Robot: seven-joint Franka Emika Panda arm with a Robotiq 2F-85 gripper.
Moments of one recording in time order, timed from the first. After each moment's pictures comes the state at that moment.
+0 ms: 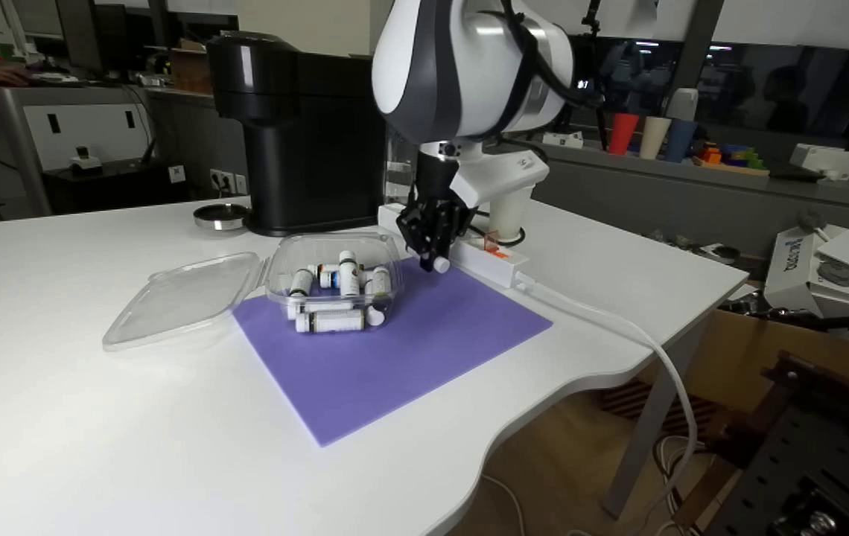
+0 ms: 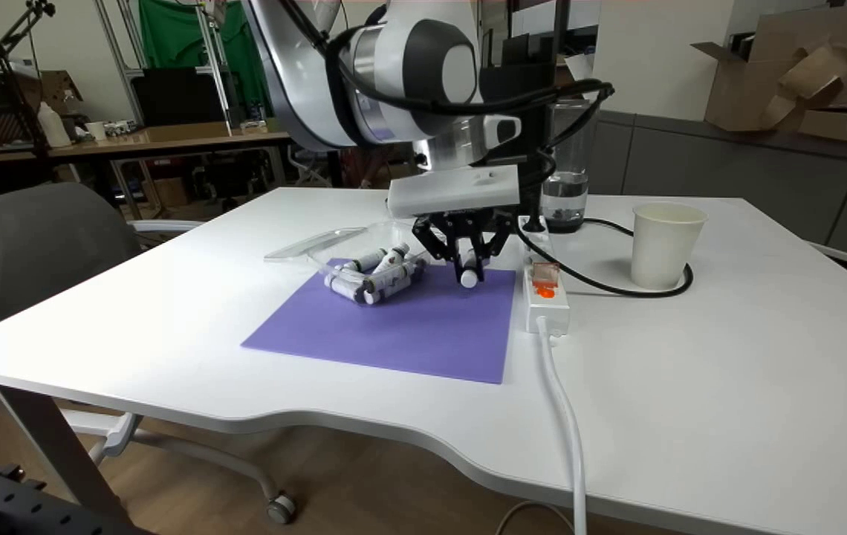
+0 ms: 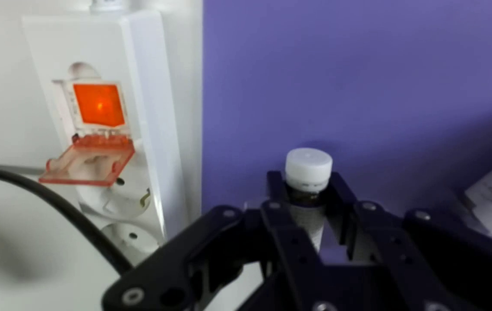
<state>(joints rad) -0.17 0.58 -0.07 -2.22 -0.09 3.00 -0.25</state>
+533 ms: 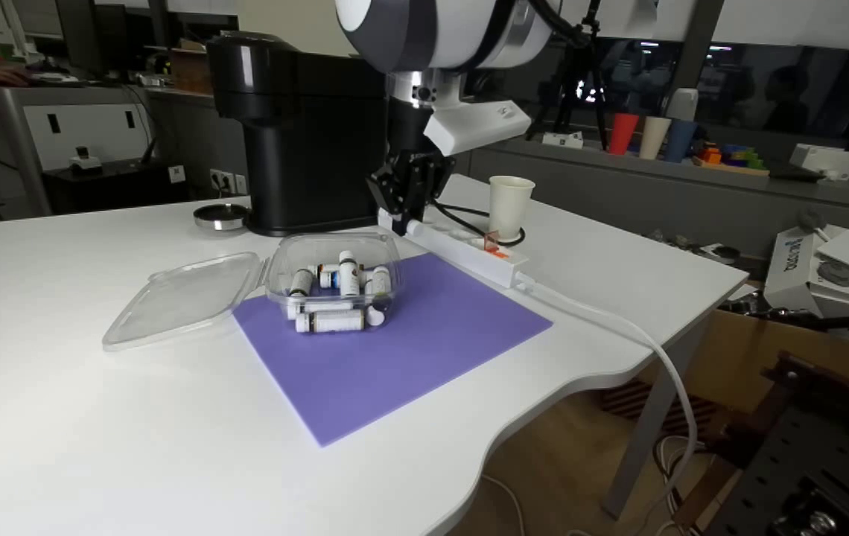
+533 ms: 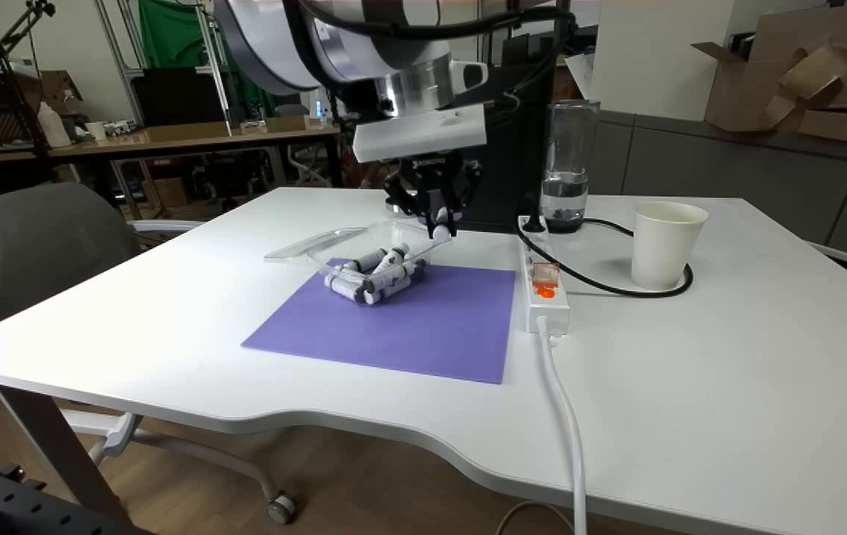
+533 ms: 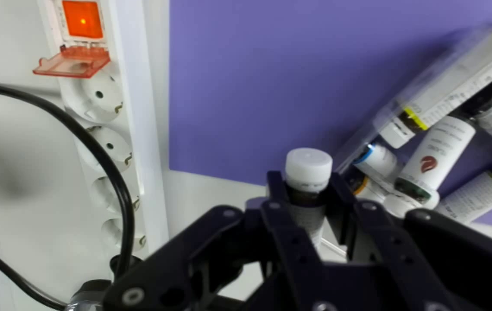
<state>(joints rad) -0.12 0.43 -0.05 -2.27 -0.09 2.93 -0.25</state>
